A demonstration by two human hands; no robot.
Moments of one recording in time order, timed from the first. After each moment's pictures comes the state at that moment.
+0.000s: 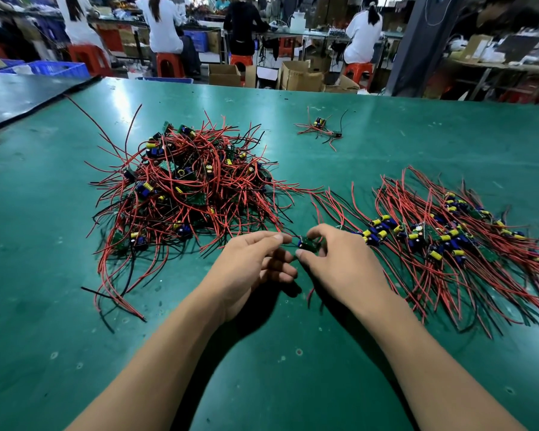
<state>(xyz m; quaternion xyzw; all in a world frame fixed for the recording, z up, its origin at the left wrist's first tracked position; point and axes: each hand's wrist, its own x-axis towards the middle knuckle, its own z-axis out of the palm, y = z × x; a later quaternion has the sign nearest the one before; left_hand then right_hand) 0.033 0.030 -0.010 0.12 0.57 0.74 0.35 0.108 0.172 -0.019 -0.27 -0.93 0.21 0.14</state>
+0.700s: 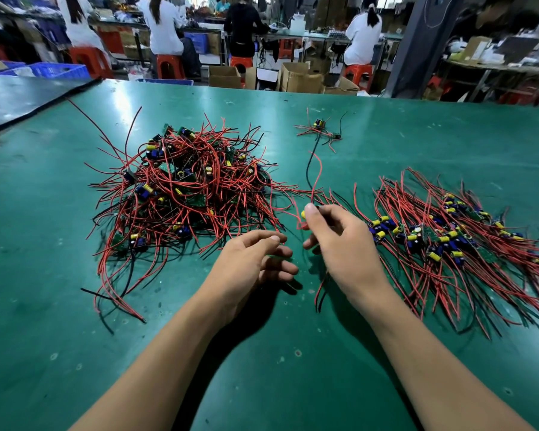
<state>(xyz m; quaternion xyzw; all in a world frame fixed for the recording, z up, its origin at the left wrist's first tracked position) 0.035 0.031 -0.009 0.11 0.55 0.76 0.33 0.103 0.160 -0.002 -0.21 -0.76 0.54 0.30</state>
